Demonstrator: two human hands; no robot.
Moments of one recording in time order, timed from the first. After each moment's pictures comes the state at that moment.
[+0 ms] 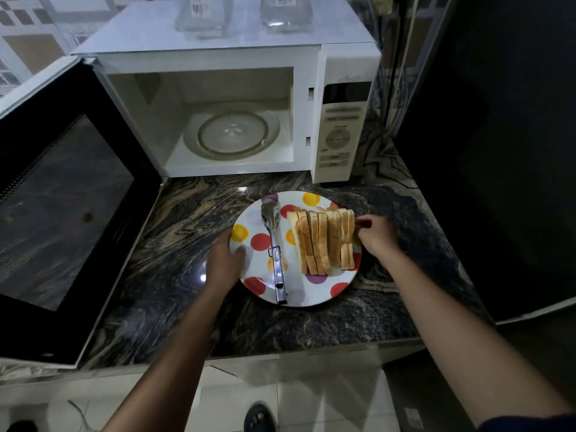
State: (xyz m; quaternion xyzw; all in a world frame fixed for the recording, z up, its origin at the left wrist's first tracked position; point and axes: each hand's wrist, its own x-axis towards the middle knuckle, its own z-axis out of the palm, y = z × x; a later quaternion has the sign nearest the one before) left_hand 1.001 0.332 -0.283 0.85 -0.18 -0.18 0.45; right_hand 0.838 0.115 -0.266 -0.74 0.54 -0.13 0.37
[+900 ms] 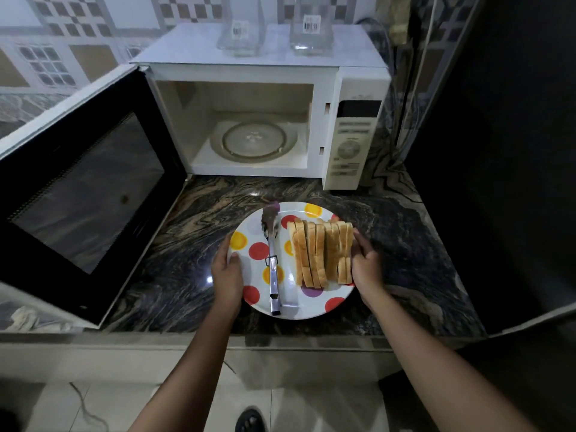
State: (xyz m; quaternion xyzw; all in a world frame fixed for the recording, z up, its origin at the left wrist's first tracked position) left_hand 0.951 0.363 -0.281 0.70 -0.02 -0.16 0.70; right_hand 0.819 0.184 -0.275 -0.60 0.47 -0.28 0.59
